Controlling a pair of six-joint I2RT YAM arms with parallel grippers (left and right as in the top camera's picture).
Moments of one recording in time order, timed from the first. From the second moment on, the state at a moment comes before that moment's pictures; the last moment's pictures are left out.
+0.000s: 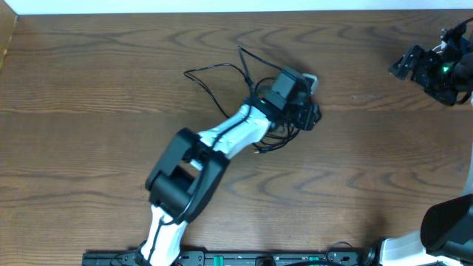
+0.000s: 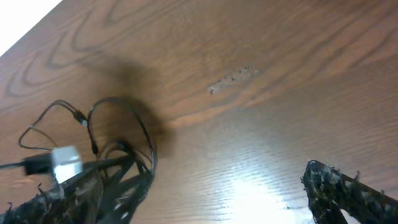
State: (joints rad) left arm -0.70 2.12 1.42 -0.15 0.33 -0.35; right arm -0.30 1.69 1.69 -1.13 -0.33 0.22
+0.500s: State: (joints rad) left arm -0.73 2.24 1.44 0.00 0.13 -0.33; right arm -0.30 1.69 1.69 -1.14 -0.32 0.20
